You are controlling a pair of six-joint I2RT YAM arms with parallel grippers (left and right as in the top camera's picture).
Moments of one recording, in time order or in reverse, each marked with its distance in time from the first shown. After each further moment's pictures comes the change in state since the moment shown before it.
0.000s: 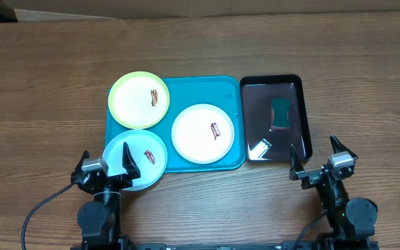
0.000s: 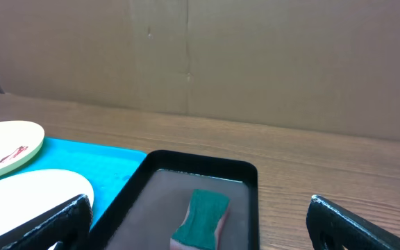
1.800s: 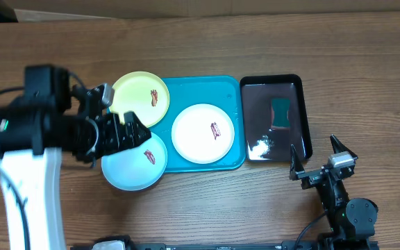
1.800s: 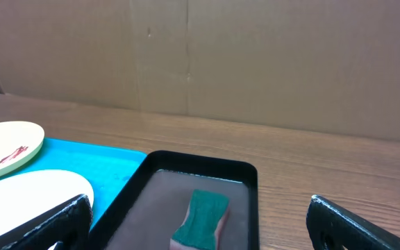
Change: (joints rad) left arm 0.000 1.339 1.666 -1.608 0.555 0.003; right arm 0.000 -0.003 0.000 0.000 0.000 0.000
